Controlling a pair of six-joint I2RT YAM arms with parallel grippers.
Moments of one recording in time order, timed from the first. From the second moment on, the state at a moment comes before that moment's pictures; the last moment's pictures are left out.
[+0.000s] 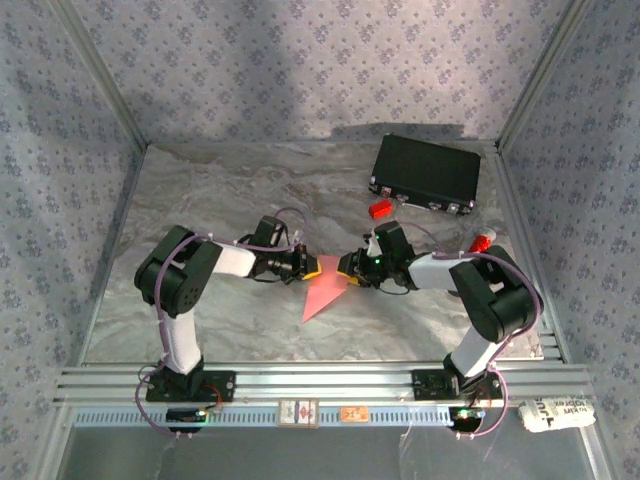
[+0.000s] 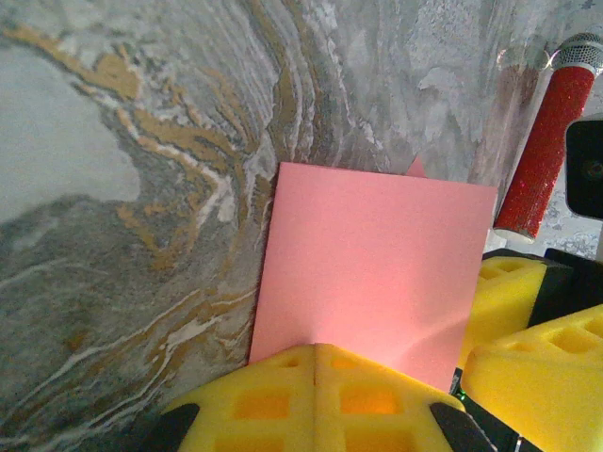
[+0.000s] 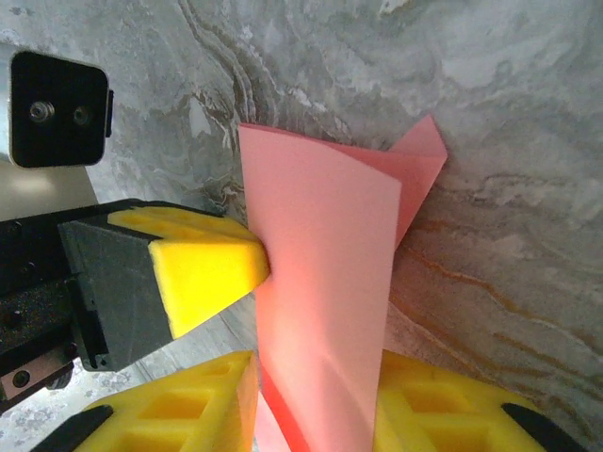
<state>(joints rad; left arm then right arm) -0.54 1.89 0.81 0.21 0.73 -0.90 0.49 1.66 0.65 0.19 -0.60 0.96</state>
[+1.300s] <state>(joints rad) -0.57 1.57 0.81 -0.05 0.57 -0.75 0.47 1.66 0.62 0.29 -0.58 1.05</state>
